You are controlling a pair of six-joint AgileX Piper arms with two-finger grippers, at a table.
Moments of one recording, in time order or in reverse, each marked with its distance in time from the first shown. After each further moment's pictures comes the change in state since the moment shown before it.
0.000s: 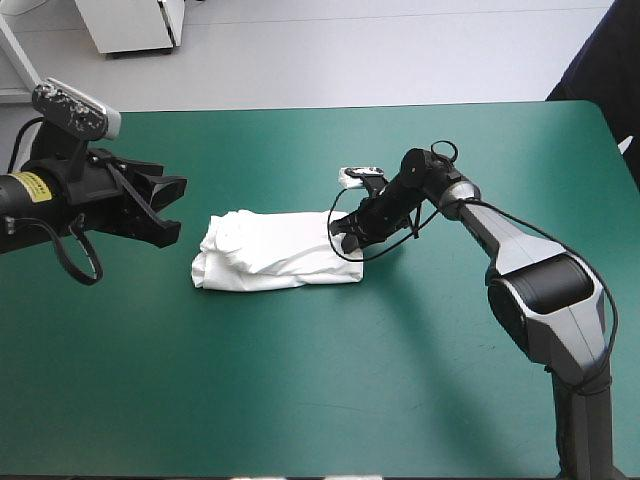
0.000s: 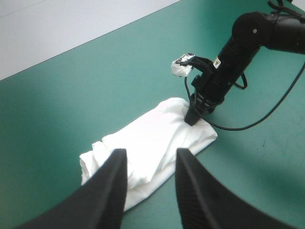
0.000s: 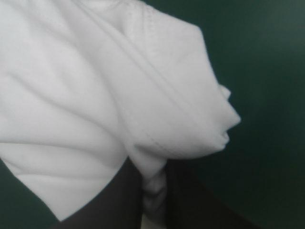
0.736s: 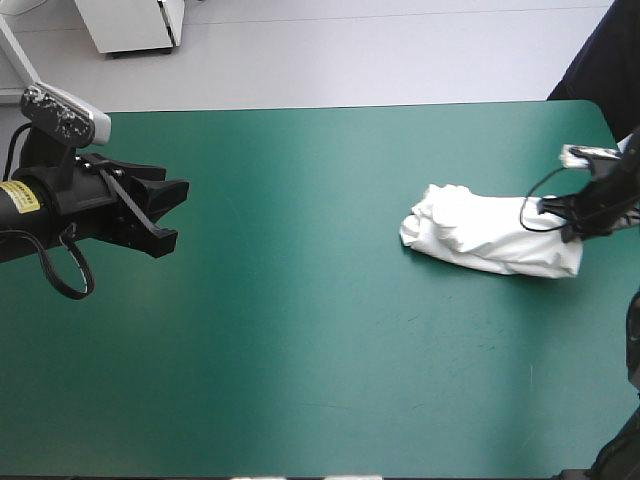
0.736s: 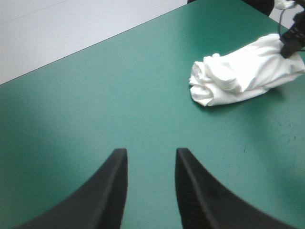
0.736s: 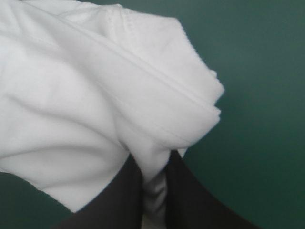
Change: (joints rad) left arm 0.000 -0.027 0.000 -0.058 0.000 0.000; right arm -0.678 -0.315 0.212 -0.387 0.121 0.034
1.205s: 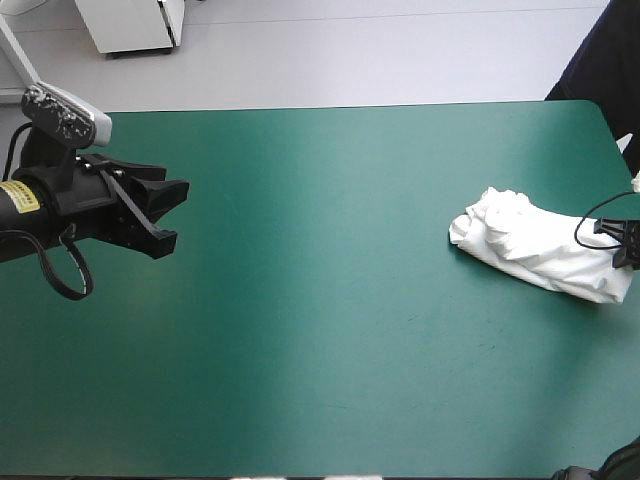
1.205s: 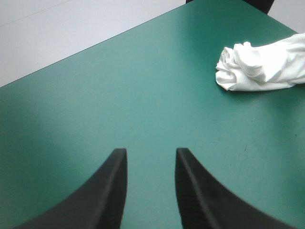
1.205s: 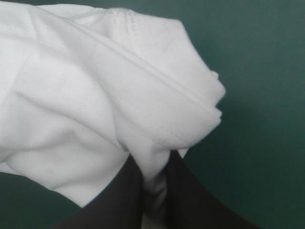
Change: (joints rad) left arm 0.000 0.001 0.000 -0.002 0.000 0.018; right arm -0.232 -0.078 0.154 0.073 -0.072 -0.060
